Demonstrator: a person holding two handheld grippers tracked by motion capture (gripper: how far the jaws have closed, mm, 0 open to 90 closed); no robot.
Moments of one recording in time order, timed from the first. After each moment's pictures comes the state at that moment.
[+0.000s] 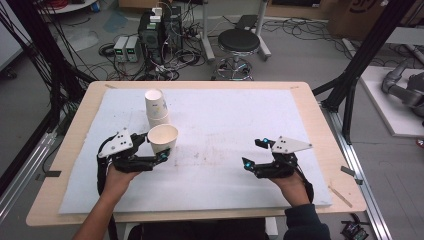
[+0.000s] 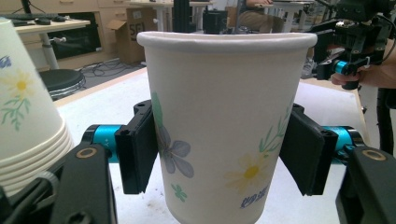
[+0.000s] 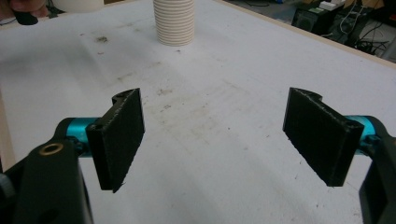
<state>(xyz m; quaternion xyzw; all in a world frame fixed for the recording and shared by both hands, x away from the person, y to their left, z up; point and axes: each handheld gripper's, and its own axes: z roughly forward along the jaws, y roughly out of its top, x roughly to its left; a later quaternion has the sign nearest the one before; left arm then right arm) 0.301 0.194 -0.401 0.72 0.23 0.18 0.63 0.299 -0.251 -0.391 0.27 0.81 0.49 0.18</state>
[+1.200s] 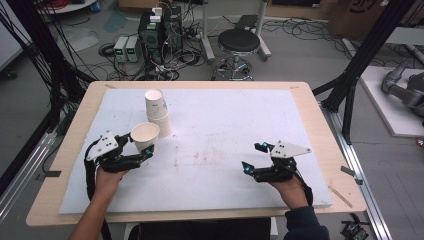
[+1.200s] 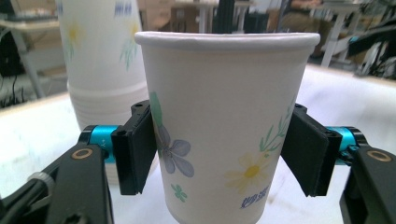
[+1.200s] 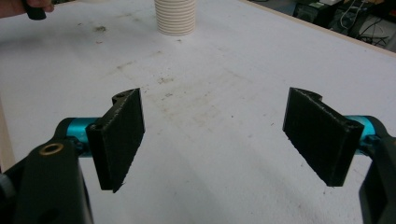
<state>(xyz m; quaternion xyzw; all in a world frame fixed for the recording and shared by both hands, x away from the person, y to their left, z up) 0.310 0.233 -0.433 0.70 0.29 0.22 0.61 0.294 -0.251 -0.402 0.27 0.81 0.48 0.18</state>
